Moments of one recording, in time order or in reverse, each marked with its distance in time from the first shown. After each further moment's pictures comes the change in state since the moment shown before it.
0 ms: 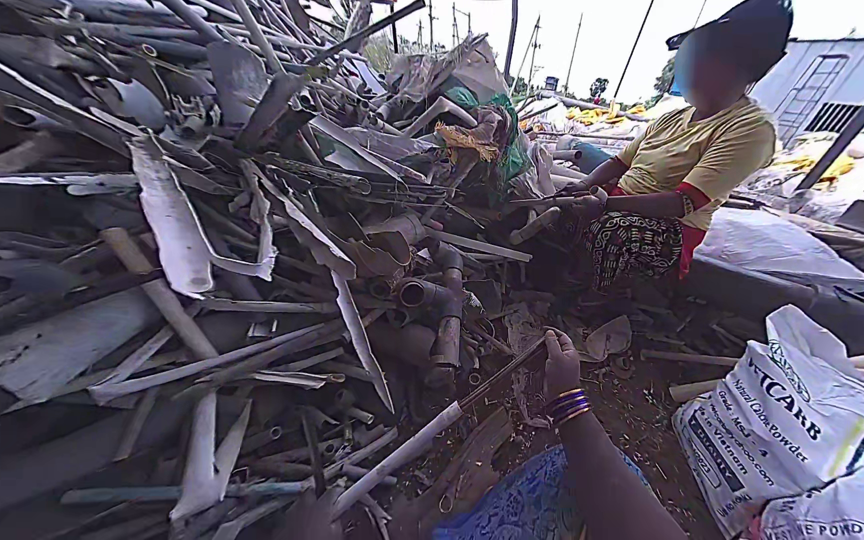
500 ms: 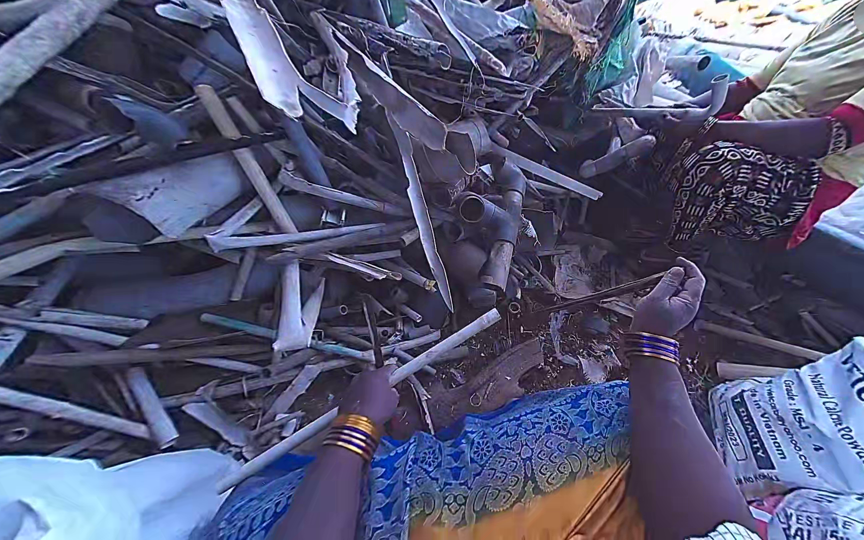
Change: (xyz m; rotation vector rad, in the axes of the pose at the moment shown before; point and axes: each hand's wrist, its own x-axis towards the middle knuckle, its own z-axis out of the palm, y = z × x) left_hand 0.009 0.004 -0.002 -0.021 -0.143 -0.144; right_hand 0.022 0.002 -0.027 -0.414 0.265 -0.502
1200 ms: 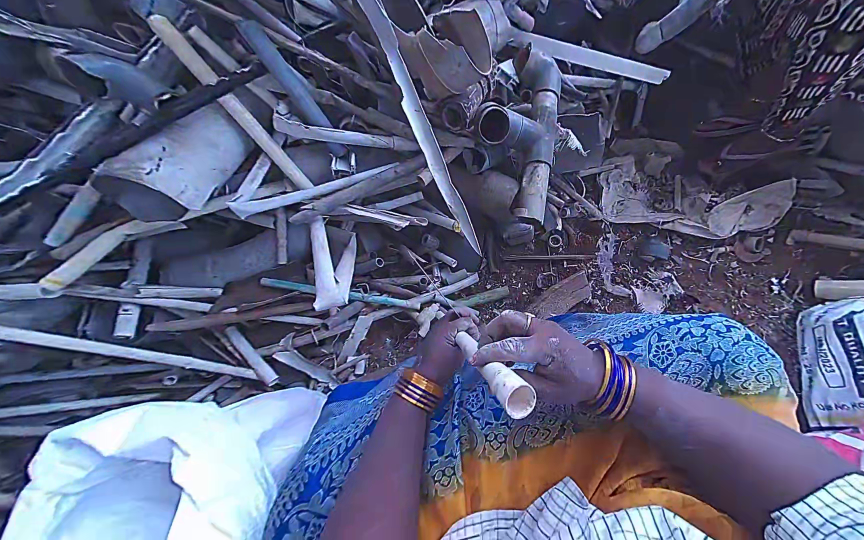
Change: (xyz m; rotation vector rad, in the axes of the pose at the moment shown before) left_hand 0.006 -0.004 0.046 -0.563 0.209 0.696; right_hand -0.167 -0.069 -0.005 0.804 -1.416 -0.544
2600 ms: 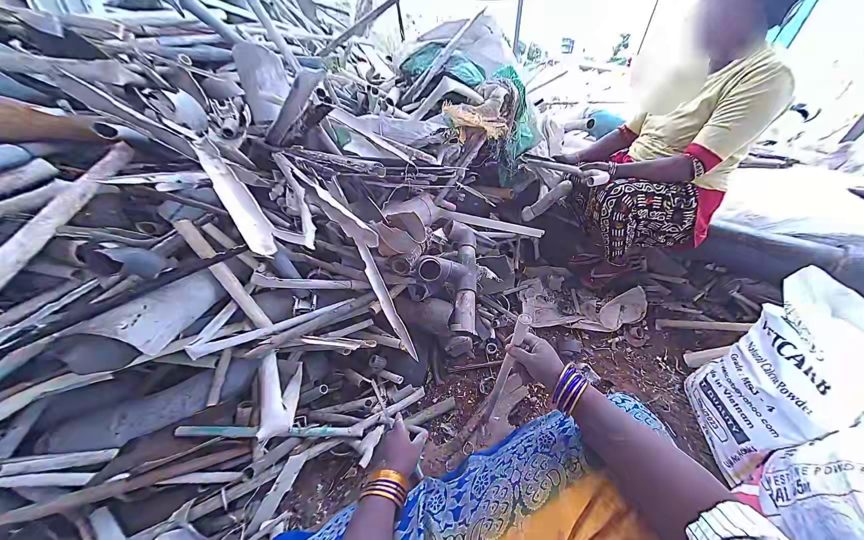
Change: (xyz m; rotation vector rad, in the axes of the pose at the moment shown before) left_hand 0.025 0.014 0.023 0.402 -0.112 -0.623; right_hand -0.030 -0.002 -0.112 0.034 0.582 0.909
